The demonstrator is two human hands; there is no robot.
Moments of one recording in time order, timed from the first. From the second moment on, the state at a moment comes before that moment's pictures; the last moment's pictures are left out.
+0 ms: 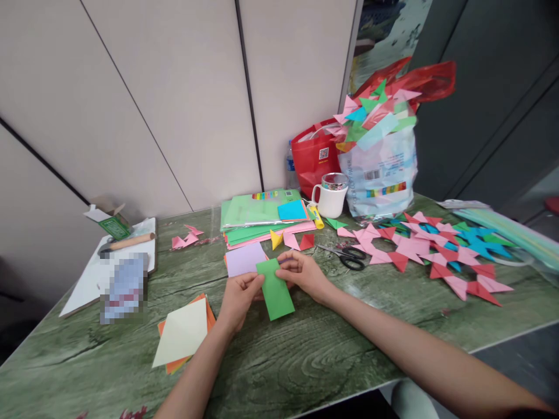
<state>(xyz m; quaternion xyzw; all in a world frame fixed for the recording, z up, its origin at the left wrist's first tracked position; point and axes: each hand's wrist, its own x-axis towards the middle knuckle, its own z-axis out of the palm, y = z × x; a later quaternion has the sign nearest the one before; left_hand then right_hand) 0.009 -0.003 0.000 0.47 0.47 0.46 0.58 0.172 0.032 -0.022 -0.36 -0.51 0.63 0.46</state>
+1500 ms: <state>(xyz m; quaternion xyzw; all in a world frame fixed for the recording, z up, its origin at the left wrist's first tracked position) 0.011 -0.005 -0.002 0.49 0.48 0.43 0.58 0.174 0.034 -0.022 -0.39 -0.43 0.67 0.47</state>
